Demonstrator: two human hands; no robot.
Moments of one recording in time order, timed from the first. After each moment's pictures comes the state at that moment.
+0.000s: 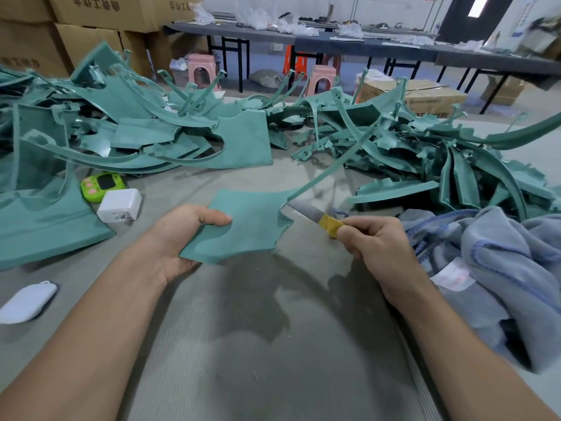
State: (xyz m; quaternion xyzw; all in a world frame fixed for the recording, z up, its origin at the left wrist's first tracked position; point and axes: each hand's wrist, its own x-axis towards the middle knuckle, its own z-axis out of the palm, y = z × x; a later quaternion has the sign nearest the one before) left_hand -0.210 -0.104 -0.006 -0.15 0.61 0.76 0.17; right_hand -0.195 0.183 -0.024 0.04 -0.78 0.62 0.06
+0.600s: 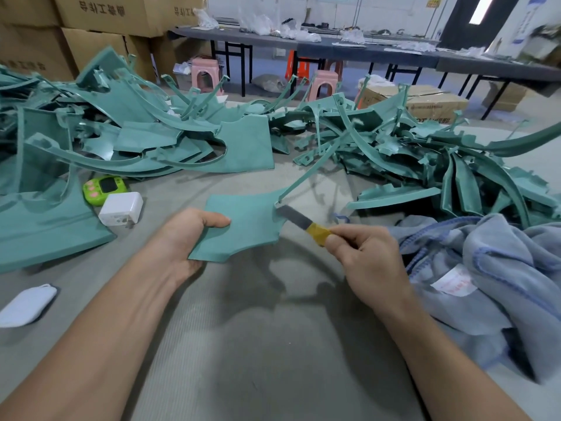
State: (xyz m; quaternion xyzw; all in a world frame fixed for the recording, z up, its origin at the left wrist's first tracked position) left_hand -0.209 -0.091 -0.003 -0.21 0.60 0.76 0.12; right_hand -0.190 0.170 -0.030 0.09 -0.85 0.50 0.13
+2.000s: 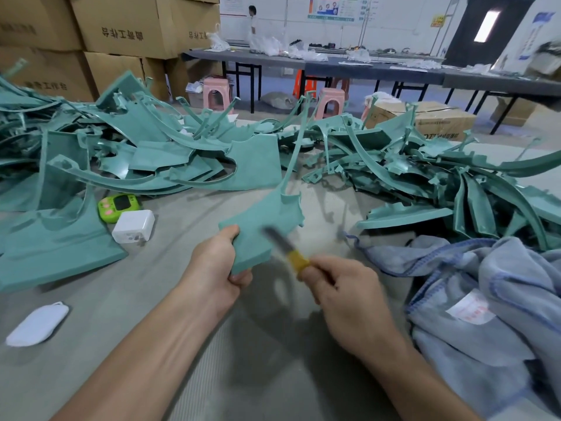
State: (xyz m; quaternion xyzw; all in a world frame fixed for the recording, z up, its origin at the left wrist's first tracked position) left_hand -0.206 -0.057 -0.009 -0.27 0.51 0.82 0.02; right_hand -0.167 0.132 -0.022 0.12 -0.90 0.39 0.11
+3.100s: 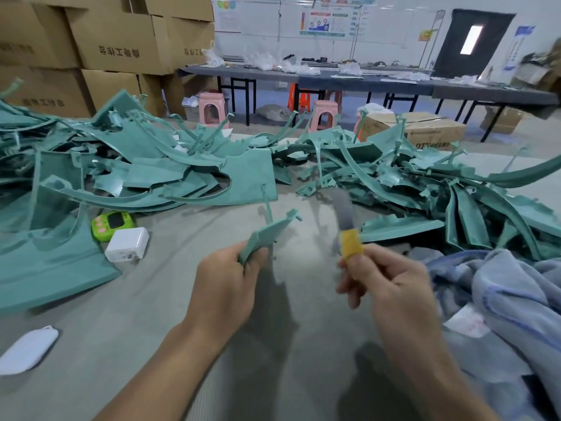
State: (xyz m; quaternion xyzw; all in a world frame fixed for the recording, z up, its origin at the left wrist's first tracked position) left_hand -0.197 -0.055 -0.031 0.05 0.87 0.40 -0.28; right_hand -0.164 0.160 -0.001 0.08 -0.73 0.66 0.16
